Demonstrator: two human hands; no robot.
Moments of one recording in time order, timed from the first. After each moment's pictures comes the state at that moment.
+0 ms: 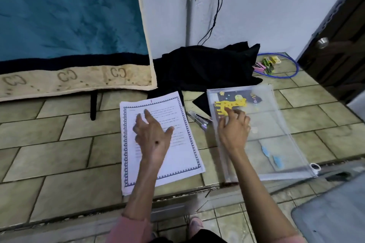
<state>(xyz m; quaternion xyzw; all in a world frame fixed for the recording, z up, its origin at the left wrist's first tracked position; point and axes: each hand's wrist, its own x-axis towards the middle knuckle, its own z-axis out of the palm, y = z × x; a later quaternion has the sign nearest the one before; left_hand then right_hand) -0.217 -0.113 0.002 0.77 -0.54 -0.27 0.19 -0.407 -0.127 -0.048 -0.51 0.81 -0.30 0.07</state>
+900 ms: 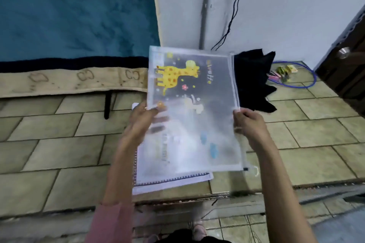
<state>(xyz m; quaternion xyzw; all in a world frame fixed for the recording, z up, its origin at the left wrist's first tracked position) -0.161 -0.142 0.030 0.59 -0.39 -0.54 0.45 -0.423 -0.142 -0.004 -0.40 0.64 -0.48 0.44</state>
